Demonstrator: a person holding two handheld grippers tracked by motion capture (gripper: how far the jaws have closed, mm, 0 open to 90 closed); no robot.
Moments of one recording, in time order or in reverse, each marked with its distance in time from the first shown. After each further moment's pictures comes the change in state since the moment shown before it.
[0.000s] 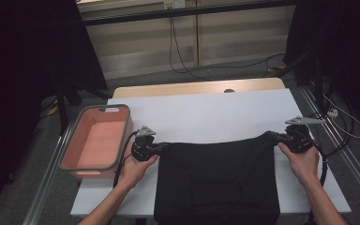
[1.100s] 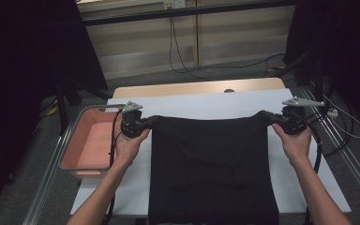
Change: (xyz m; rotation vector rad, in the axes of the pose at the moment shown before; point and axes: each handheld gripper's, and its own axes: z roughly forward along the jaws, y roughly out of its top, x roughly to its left) left arm 0.029 0.065 -0.025 -0.148 0.129 -0.049; right arm 0.006 0.056 0.006 -0.155 0.029 -0.002
